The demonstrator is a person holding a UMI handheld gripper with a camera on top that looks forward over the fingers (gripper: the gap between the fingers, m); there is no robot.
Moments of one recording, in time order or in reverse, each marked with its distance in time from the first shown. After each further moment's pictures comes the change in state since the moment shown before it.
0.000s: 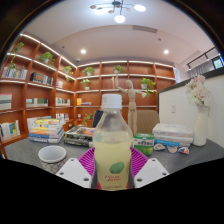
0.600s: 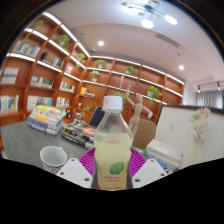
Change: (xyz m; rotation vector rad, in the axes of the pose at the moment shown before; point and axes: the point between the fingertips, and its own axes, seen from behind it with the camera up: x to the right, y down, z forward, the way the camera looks) arm -0.005 -0.050 -0.009 -0.051 0.012 -0.273
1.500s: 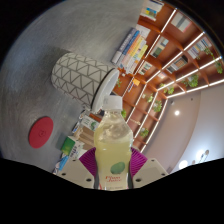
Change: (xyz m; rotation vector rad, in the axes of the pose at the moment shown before) arm -0.021 -0.019 0.006 -0.029 0.175 -1.793
